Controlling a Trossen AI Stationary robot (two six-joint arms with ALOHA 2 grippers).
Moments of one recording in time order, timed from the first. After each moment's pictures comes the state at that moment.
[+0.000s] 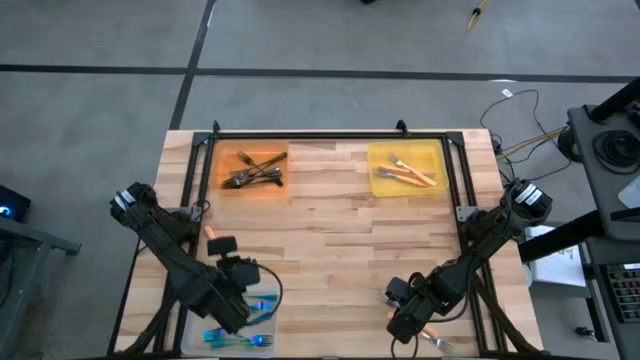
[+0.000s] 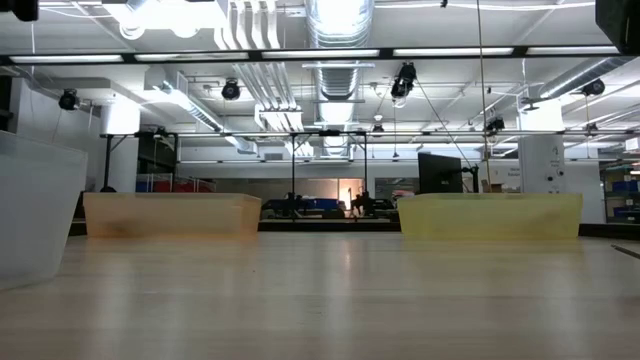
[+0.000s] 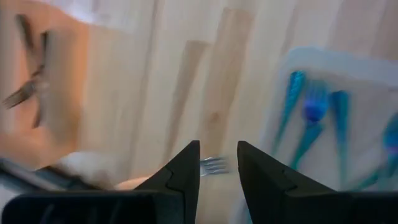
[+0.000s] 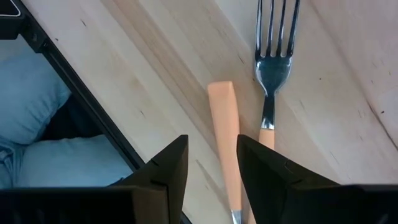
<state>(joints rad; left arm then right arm) -0.78 1.69 1.57 -1.54 -0.35 -1.00 0.76 1.66 1.08 -0.59 -0.06 1.44</state>
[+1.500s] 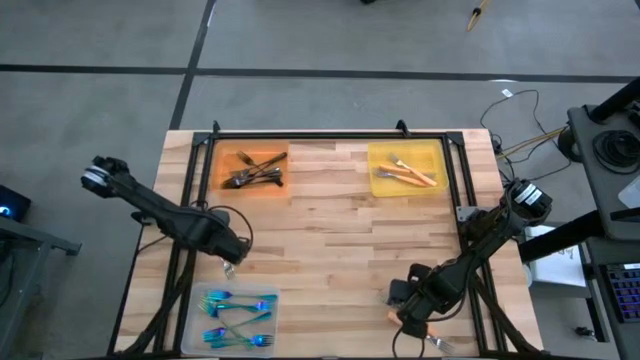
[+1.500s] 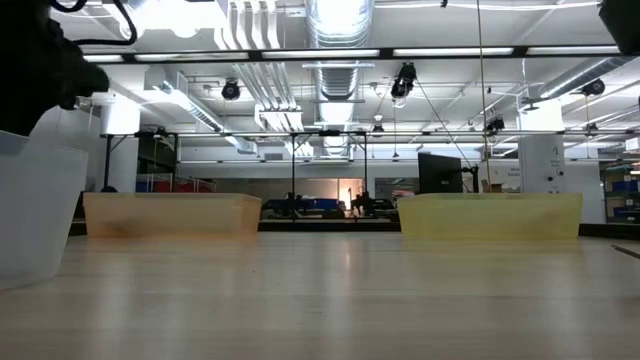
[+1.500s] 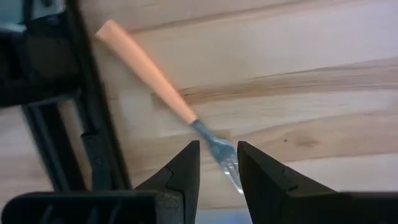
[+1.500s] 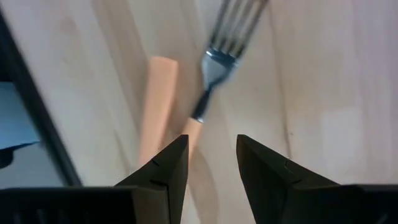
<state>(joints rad) -0.46 1.24 0.85 -1.25 -0.03 -1.87 0.75 1.66 1.08 -0.76 -0.05 1.03</state>
